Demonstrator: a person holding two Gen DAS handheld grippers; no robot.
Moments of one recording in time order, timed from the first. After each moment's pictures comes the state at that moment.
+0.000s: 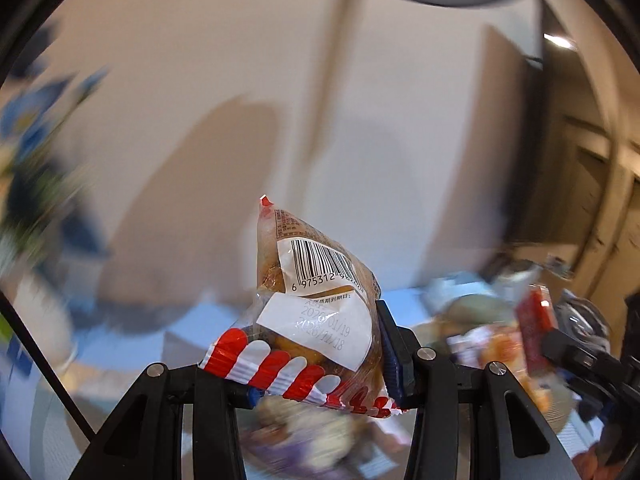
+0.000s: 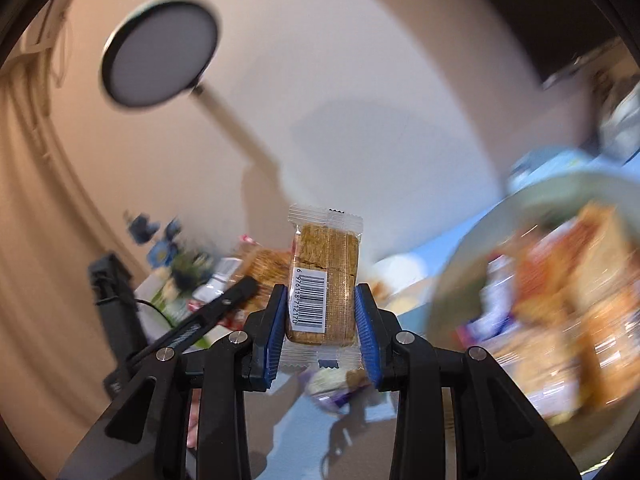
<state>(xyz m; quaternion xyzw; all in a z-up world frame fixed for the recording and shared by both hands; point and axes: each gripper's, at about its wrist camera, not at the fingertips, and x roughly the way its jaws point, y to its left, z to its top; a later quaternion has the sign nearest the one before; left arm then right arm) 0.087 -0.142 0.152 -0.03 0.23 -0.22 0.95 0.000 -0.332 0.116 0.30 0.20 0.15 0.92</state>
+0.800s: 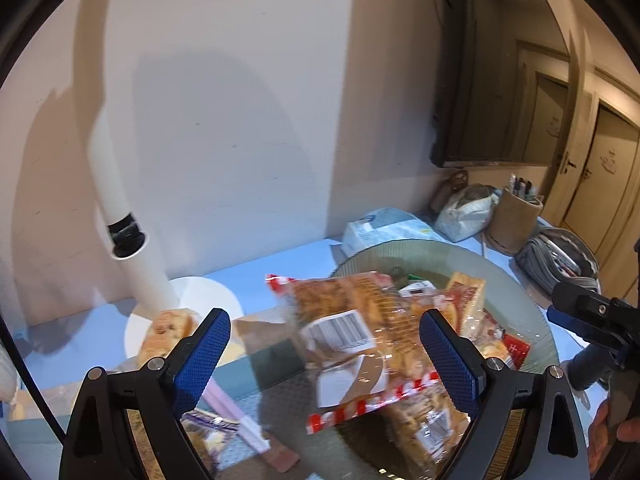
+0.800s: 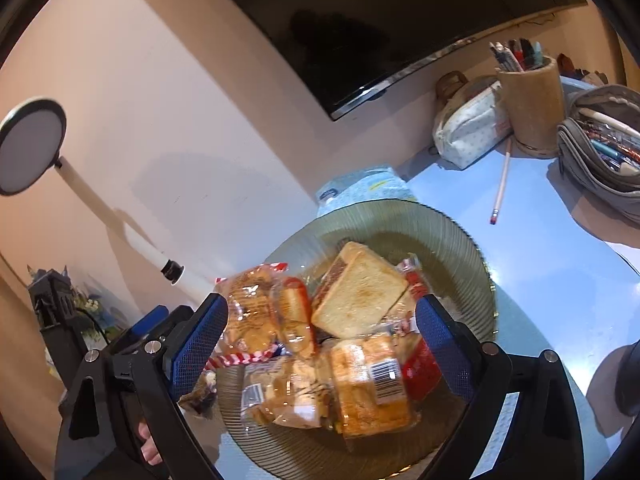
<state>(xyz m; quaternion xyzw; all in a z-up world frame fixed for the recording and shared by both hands) 0.102 -0.271 0.127 0.06 0.31 -0.28 0.91 -0.028 -0.452 0.094 0.32 0.27 -0.03 0.91</state>
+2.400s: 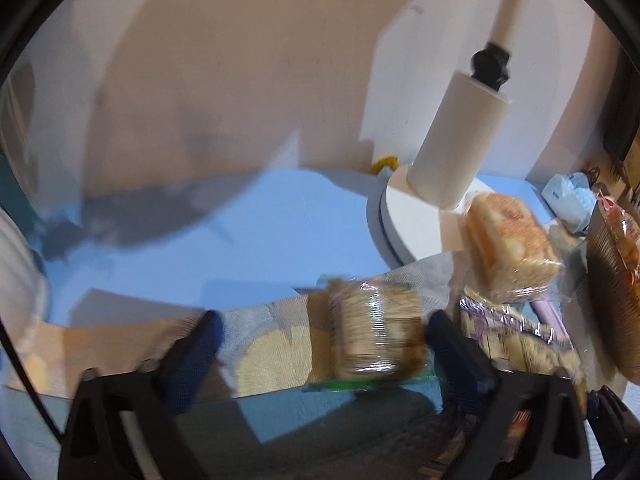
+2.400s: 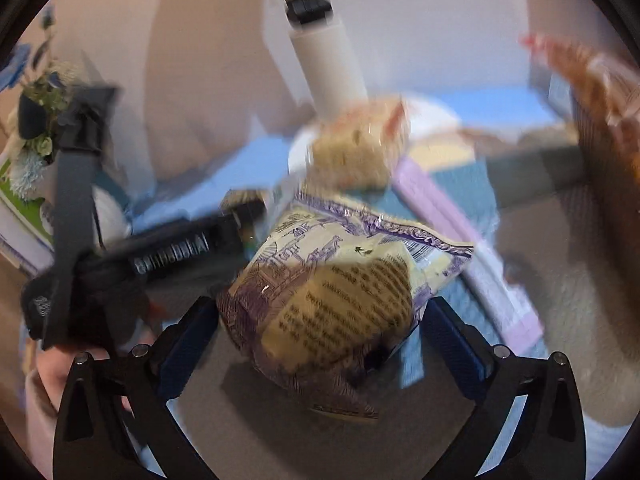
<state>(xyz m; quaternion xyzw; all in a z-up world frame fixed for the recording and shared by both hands) 0.213 -0.054 -0.008 -0.01 0.44 -0.17 0.88 0.104 -0.159 -0.008 0.15 0.39 0.03 0.91</state>
